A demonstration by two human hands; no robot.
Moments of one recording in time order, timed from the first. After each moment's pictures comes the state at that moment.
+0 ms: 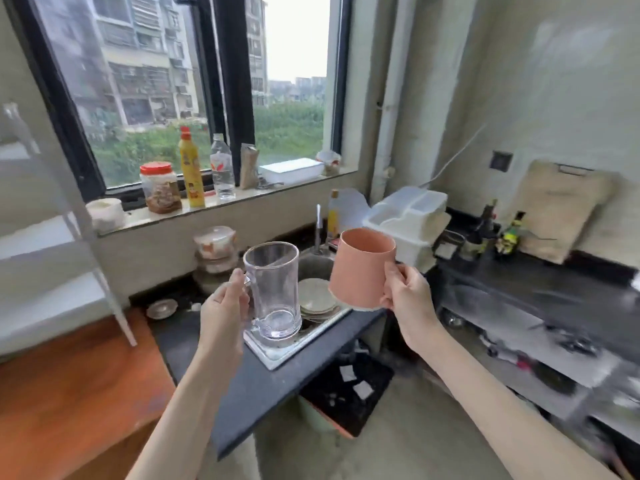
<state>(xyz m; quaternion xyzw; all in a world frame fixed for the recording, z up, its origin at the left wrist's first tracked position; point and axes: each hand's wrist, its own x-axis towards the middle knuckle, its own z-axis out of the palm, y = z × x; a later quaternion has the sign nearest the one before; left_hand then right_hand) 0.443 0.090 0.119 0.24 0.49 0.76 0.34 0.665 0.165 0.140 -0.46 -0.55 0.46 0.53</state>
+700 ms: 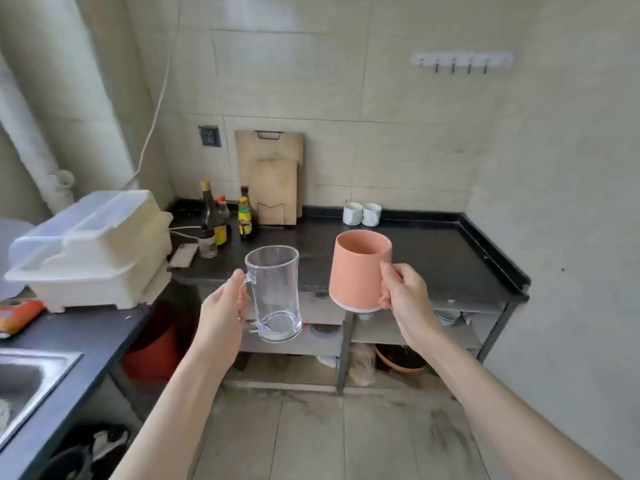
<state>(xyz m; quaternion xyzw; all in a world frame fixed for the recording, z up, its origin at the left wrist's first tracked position) 0.965 0.346 0.075 0.46 0.42 0.48 0.62 1.185 0.231 0.101 -0.65 -0.34 0.24 0.63</state>
